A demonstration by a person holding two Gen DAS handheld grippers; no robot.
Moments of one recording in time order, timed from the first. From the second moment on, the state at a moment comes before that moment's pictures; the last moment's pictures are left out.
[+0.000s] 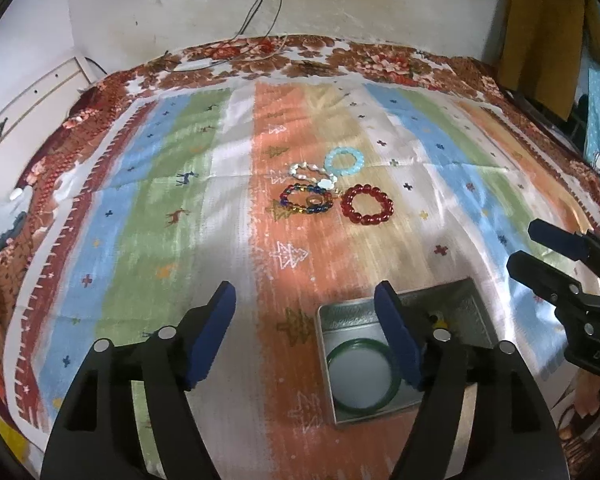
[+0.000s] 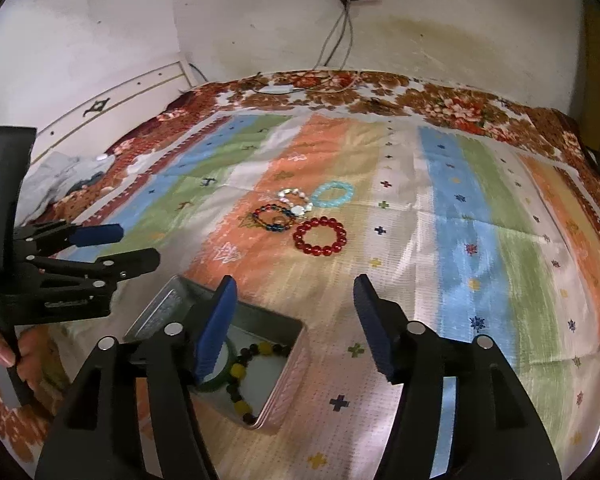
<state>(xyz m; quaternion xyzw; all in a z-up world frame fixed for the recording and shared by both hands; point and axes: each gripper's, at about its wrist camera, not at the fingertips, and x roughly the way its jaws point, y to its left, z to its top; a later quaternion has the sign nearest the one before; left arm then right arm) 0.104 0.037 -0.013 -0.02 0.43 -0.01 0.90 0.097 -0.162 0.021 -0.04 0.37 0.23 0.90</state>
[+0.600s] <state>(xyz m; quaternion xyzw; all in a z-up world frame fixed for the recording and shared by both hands) 0.150 0.049 -0.019 -0.02 0.44 0.00 0.90 0.141 -0.165 0.010 -0.02 0.39 0.21 0.90</state>
